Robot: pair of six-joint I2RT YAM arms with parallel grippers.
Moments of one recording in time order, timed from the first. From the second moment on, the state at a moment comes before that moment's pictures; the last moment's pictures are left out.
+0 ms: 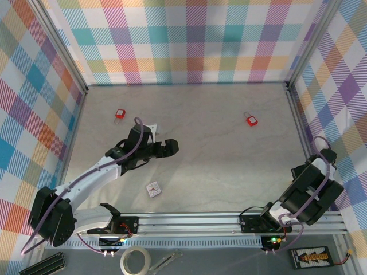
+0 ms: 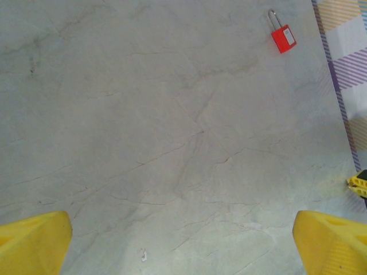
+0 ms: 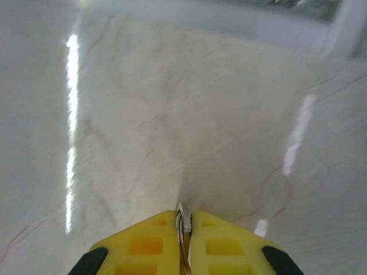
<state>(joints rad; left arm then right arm) -0.57 1.19 0.77 -0.27 0.22 -0.63 -0.78 1.37 0.65 -0.64 -0.07 0.56</state>
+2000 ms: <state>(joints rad) -1.06 1.79 0.96 0.58 -0.01 0.37 0.21 1.23 0.89 -0.67 -0.53 0.97</state>
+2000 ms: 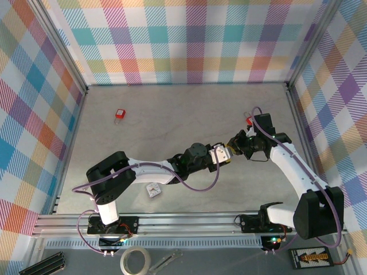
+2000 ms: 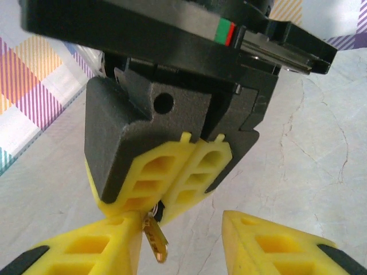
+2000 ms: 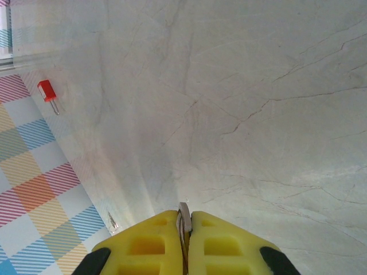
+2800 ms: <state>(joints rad) -0.97 1.73 0.96 0.44 0.05 0.28 0.22 1.20 0.88 -0.67 -0.53 0.94</state>
